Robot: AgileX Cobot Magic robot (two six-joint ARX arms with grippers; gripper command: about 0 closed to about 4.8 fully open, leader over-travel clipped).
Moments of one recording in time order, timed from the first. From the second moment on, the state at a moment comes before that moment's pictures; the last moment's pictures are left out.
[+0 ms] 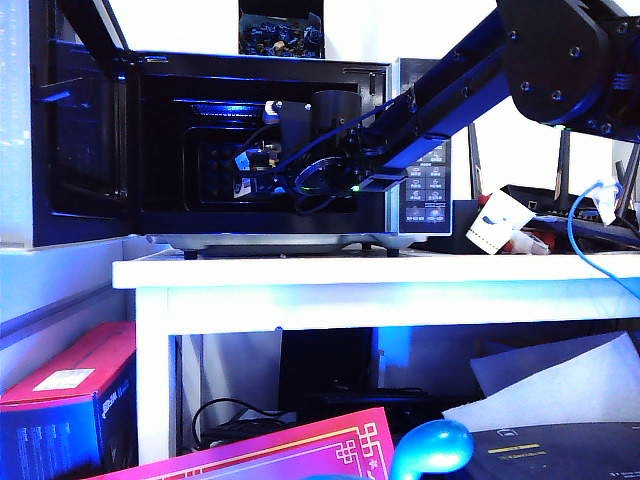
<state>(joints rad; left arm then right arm) -0.39 1.52 2.16 -1.07 0.17 0.25 0.49 2.75 2.52 0.36 -0.09 -0.07</state>
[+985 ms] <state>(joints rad) -0.39 1.52 2.16 -1.04 0.17 0.25 0.50 2.46 2.51 -0.45 -0.10 -0.08</state>
